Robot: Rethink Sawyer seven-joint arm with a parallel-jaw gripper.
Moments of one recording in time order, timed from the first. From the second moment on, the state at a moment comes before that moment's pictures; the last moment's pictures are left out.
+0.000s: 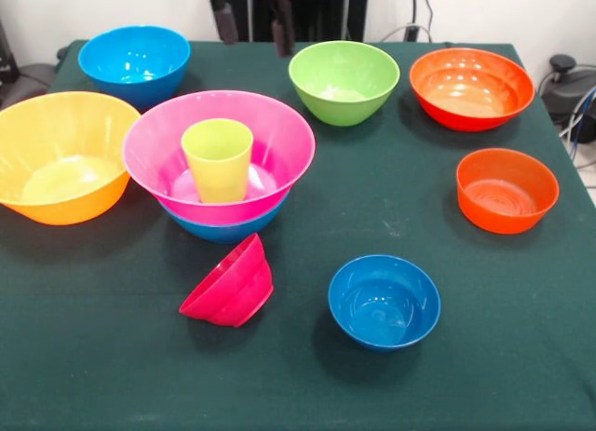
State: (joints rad) arm -0.39 -0.65 0.13 1.26 -0.05 1.14 1.92
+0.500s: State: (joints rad) arm -0.34 -0.61 0.13 1.26 0.00 1.07 1.92
